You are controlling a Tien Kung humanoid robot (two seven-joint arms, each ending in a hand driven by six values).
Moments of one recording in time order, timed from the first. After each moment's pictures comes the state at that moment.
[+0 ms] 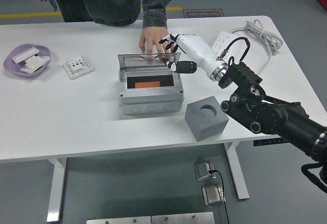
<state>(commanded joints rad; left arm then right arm) -0.02 0.10 -1.44 -0.18 1.47 0.09 0.27 0.86 -0.19 0.49 0.82 -1.61 -0.38 0.25</state>
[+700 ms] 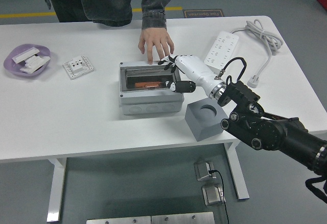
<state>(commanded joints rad) -0.01 0.09 -1.44 -0.18 1.47 0.09 0.27 0.77 -0.20 0.45 0.88 -1.62 -0.40 0.24</state>
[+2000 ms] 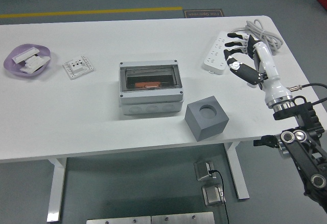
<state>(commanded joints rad) 0.05 0.08 -1.56 -0.18 1.57 0.09 0.27 0.15 -0.22 1.36 1.47 -1.39 -0.19 0.23</state>
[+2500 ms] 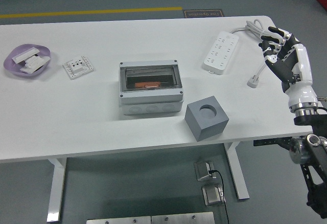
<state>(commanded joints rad) 0.04 0.08 -1.55 -0.18 1.56 0.10 0.27 0.09 -0.20 1.48 1.52 -1.20 -0.19 0.26</state>
